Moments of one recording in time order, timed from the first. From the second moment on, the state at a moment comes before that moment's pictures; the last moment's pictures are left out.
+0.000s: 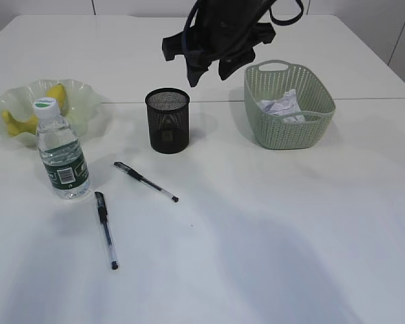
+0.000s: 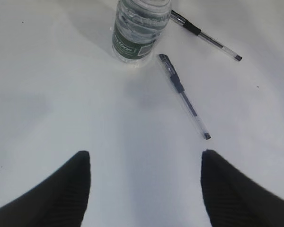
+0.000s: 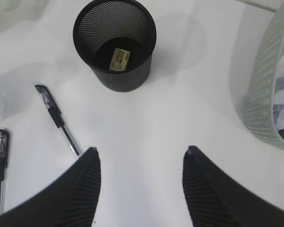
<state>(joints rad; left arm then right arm) -0.05 1.09 -0.91 -0.27 0.93 0.10 0.53 2.14 -2.15 -0.09 1.15 0.20</state>
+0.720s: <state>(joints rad) -0.05 1.09 -0.91 -0.35 0.98 0.10 0.55 1.88 -1.82 -0.10 1.24 0.08</state>
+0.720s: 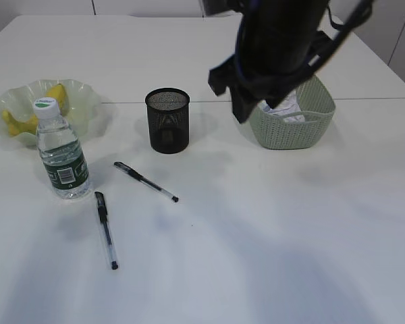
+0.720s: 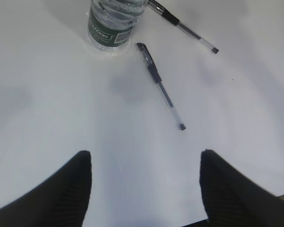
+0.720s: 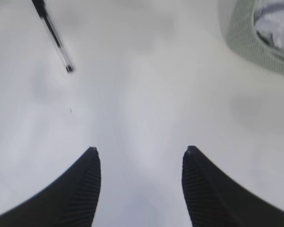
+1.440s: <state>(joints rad) -0.19 1.09 -0.91 -0.38 0.88 -0.04 0.55 1.55 -1.27 -0.09 1.14 0.08</state>
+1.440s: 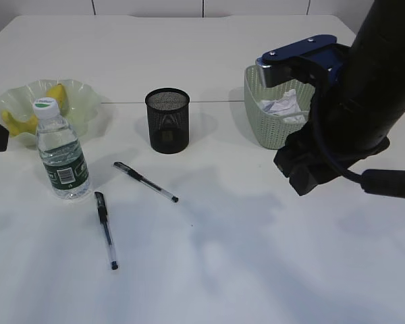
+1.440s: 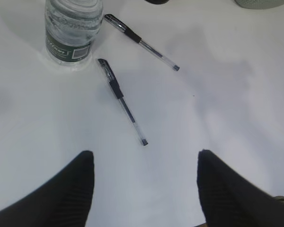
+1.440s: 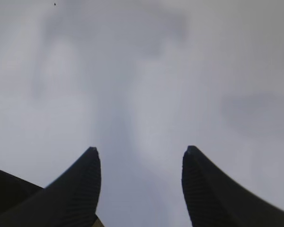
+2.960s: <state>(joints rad) -0.54 1.84 -0.97 -0.15 0.39 -0.67 0.55 1.55 -1.27 -0.06 1.14 0.08</state>
